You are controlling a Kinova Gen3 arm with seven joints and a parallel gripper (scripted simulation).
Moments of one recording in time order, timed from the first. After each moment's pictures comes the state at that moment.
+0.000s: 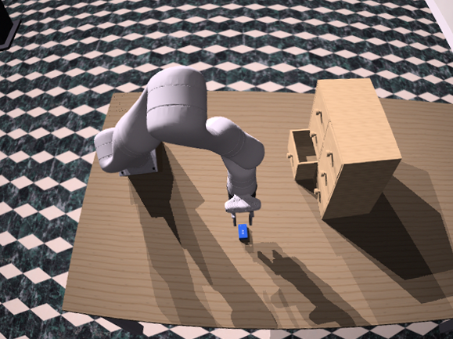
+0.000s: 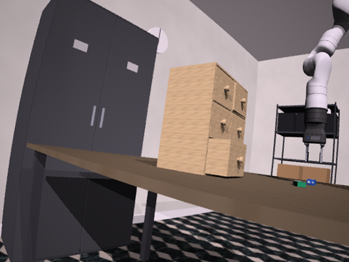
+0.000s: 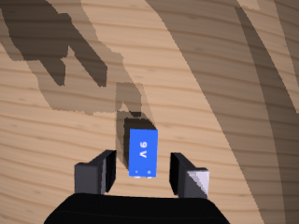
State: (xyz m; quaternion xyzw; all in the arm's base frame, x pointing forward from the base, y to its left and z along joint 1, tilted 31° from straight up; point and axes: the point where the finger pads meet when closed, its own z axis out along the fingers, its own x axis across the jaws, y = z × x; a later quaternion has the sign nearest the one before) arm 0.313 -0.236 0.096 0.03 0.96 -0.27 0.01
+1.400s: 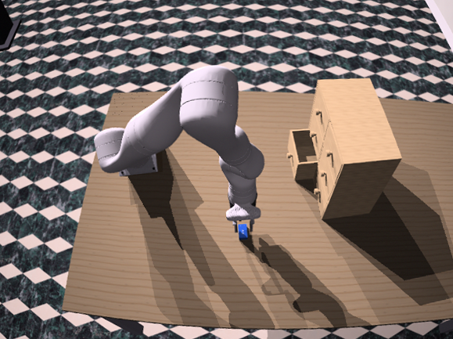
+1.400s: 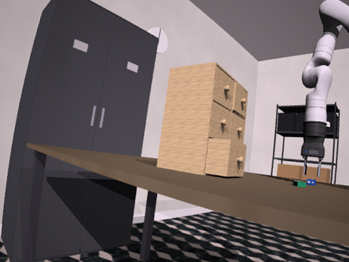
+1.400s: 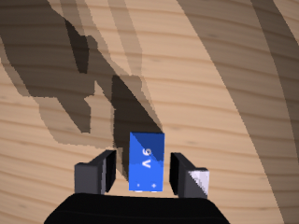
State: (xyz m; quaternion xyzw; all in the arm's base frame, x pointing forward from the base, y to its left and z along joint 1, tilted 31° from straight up) arm 0.316 -0.262 0.056 0.03 0.96 -0.27 0.01
